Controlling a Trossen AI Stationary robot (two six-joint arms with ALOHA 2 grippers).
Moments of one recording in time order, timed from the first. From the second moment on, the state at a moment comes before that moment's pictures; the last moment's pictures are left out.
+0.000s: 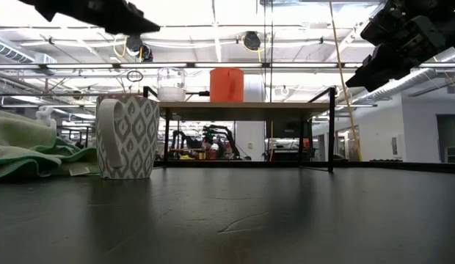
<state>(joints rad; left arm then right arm) 0.30 0.83 0.70 -0.15 0.31 0.49 -0.32 0.51 0.37 -0.34 -0.27 -0.04</state>
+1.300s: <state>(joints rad) 0.02 0.60 0.20 0.23 0.05 0.36 -0.32 0.51 0.37 -0.34 -0.27 -0.04</state>
